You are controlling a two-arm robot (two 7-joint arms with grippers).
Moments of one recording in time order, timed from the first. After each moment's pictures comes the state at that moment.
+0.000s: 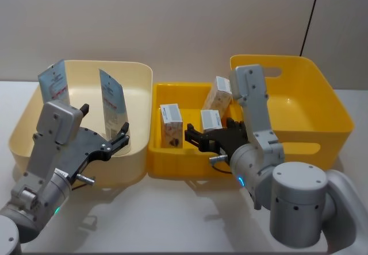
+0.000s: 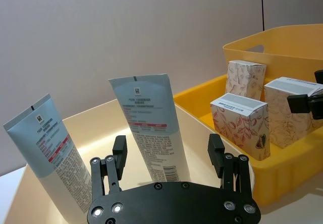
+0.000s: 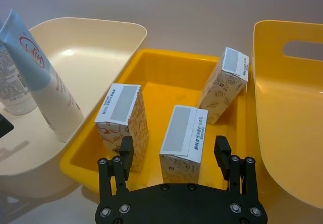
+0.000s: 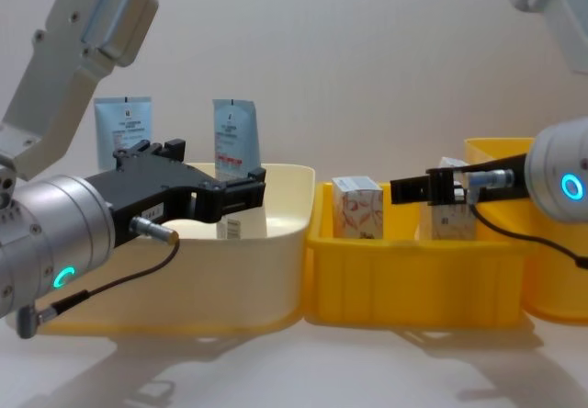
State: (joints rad) left arm -0.24 0.38 0.45 -1.63 -0.20 0.01 -0.01; right arm 0.21 0.06 -0.32 -1.77 0.16 0.70 -0.12
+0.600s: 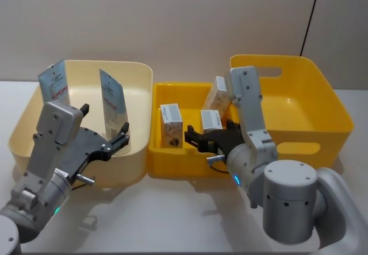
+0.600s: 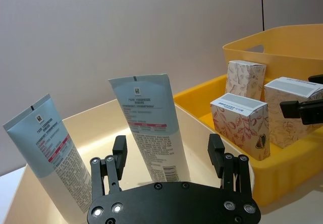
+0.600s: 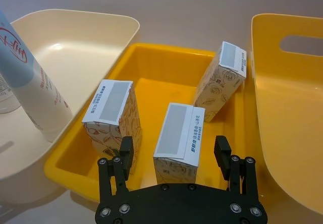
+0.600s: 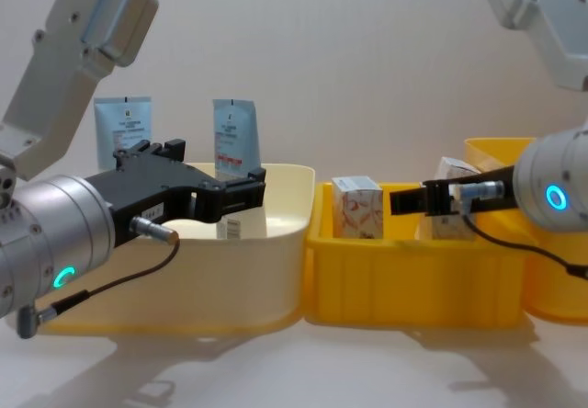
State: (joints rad) left arm -0.24 0.38 0.45 -1.63 -0.20 0.01 -0.01; right arm 0.23 0.04 -0.32 -1.72 0.13 0.70 -0.13
